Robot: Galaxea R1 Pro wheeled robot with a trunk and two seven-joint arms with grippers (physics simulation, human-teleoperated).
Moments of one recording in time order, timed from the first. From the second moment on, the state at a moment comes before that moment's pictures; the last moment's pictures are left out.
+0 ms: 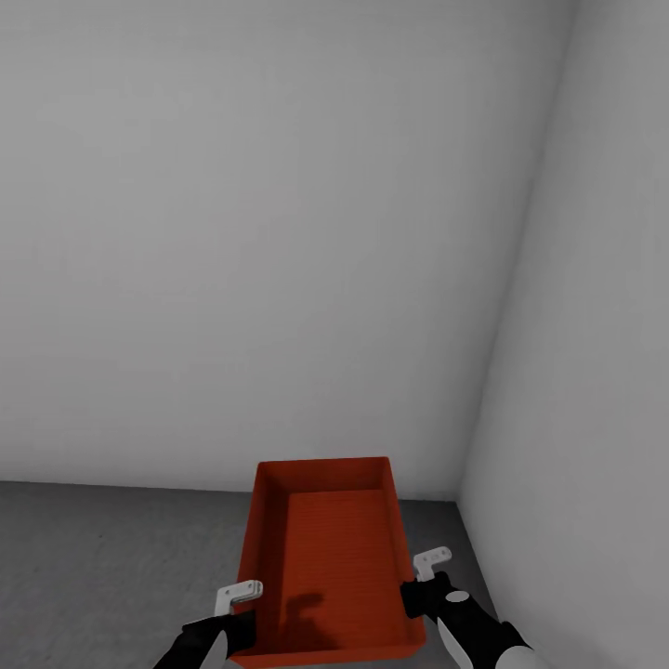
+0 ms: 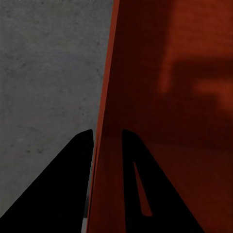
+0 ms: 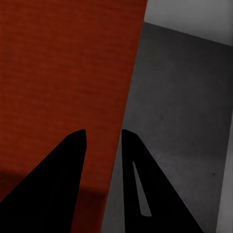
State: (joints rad) left arm -0.36 -0.08 0.00 -0.57 0.20 0.36 0.12; right arm -0.56 0.05 0.08 -0.25 0.15 0.04 0.08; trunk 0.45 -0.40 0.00
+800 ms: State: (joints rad) left arm -0.36 -0.08 0.01 -0.57 0.20 0.36 0.12; right arm -0.56 0.05 0.08 -0.25 0.15 0.04 0.07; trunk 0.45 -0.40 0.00
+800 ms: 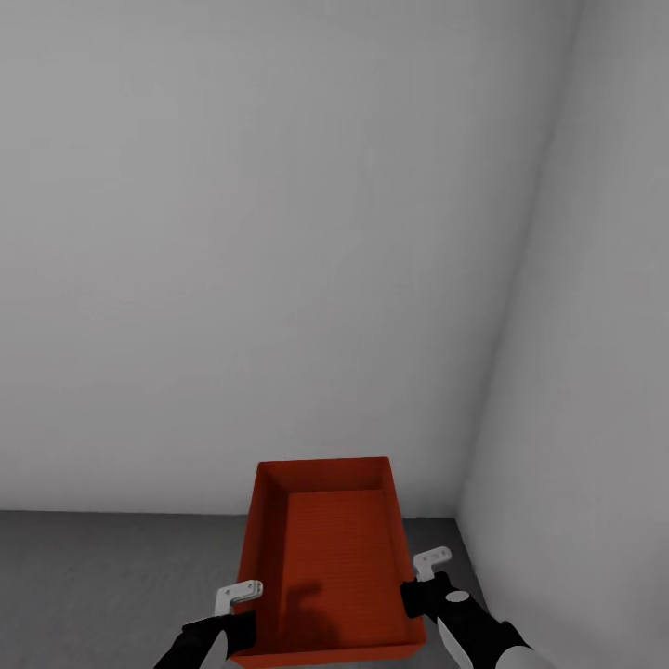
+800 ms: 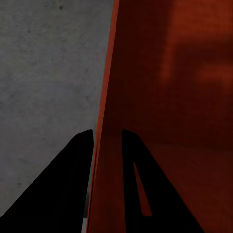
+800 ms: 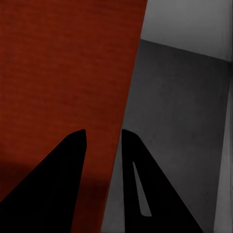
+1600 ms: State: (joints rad) left arm -0.36 -0.08 0.01 -0.57 0.19 0.36 0.12; right arm -0.56 0.05 0.08 -0.25 0.15 0.04 0.08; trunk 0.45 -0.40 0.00
